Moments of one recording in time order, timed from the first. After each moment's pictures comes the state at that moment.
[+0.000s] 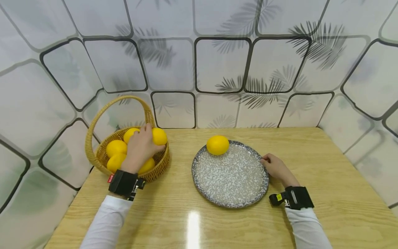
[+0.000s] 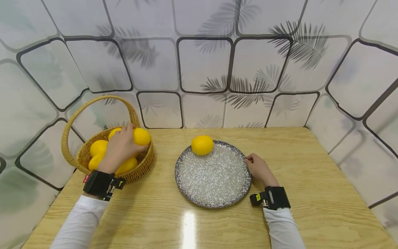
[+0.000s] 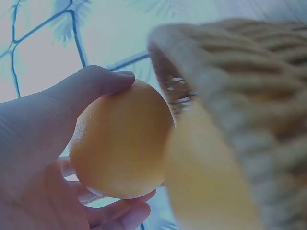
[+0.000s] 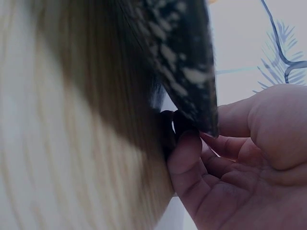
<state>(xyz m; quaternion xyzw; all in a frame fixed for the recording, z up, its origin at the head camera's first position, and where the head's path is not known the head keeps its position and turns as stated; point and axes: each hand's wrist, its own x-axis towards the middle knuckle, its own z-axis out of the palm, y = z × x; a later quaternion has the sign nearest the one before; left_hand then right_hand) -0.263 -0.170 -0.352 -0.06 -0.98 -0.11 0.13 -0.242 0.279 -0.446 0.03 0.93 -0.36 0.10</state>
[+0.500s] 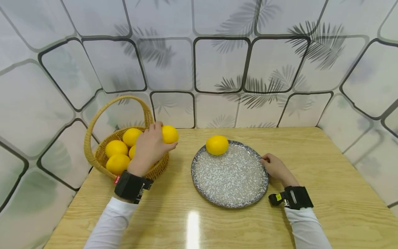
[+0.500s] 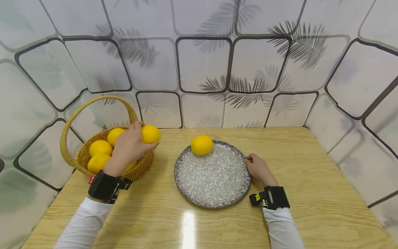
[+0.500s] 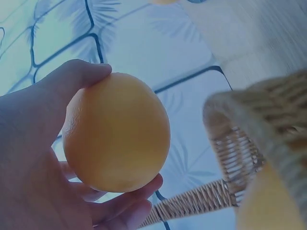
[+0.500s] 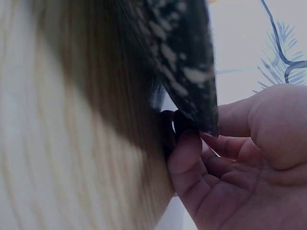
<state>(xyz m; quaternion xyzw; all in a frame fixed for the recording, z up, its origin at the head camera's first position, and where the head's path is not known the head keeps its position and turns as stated) -0.251 -0.135 -0.339 -0.09 -0.97 -0.13 0.16 -0.243 0.280 -0.450 0.04 0.93 -0.36 0.10</state>
